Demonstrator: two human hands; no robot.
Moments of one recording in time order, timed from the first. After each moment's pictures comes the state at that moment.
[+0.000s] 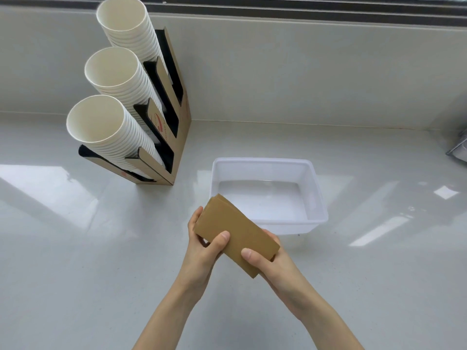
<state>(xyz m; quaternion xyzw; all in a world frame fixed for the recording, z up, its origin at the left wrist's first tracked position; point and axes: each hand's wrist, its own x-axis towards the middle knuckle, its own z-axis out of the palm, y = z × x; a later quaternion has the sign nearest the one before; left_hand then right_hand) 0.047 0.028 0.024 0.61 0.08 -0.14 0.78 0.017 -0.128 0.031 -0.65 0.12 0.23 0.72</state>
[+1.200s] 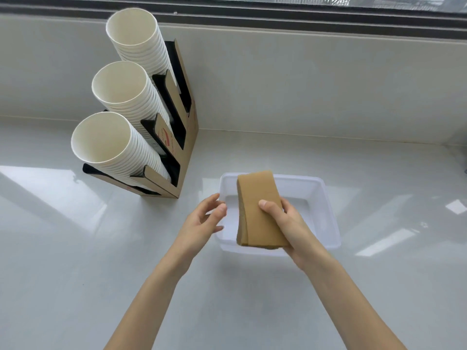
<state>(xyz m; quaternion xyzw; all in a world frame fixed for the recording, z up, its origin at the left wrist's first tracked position) 0.121 0.039 0.058 0.72 0.07 -0.14 0.68 0.119 -0.136 0.064 -0.66 0.17 0.17 0.72</state>
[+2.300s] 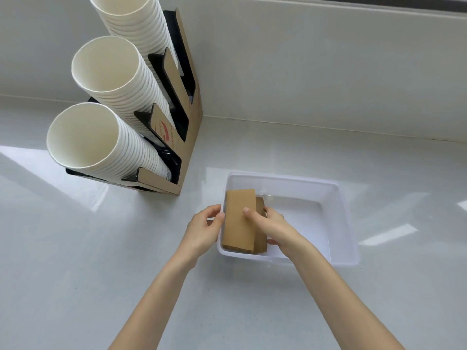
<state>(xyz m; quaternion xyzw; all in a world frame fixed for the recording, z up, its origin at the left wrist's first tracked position) 0.164 0.040 0.014 0.78 0.15 -0.19 0.57 0.186 -0.119 -0.010 -0.75 0.22 0.31 0.53</state>
